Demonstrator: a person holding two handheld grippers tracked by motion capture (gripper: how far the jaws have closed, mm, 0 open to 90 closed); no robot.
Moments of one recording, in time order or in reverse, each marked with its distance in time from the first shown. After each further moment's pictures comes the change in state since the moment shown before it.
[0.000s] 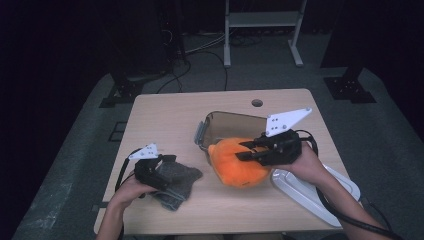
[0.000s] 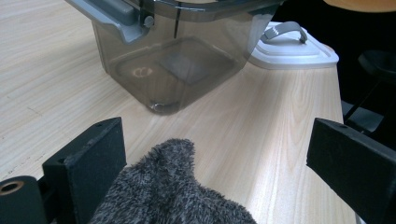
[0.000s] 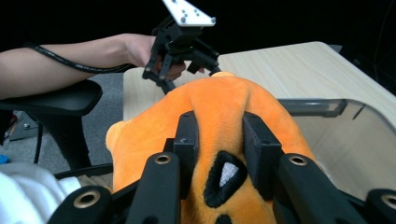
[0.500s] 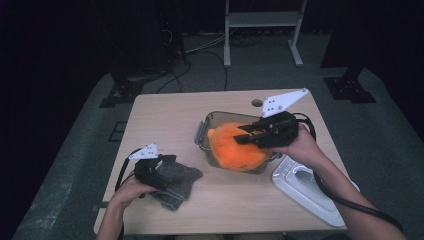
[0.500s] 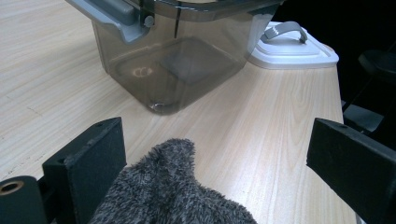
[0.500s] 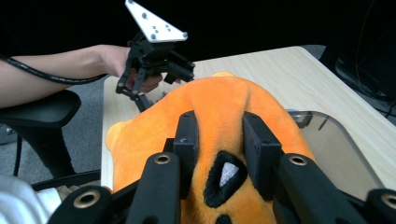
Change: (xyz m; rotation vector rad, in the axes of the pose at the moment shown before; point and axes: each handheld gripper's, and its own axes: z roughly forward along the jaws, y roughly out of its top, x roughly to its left) left arm 0.000 0.000 0.000 0.000 -0.001 0.000; right arm -0.026 0.023 -0.001 0.011 -0.044 0.008
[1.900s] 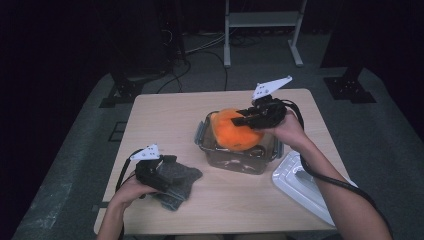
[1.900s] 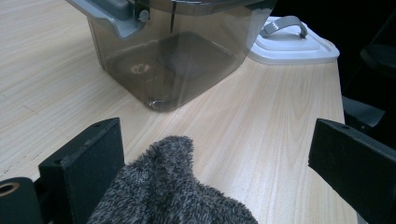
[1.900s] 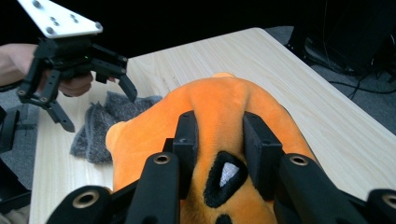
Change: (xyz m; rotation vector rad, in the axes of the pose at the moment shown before) left arm -0.002 0.000 0.002 0.013 0.002 0.014; right arm -0.063 -0.009 0.036 0.041 -0.096 0.093
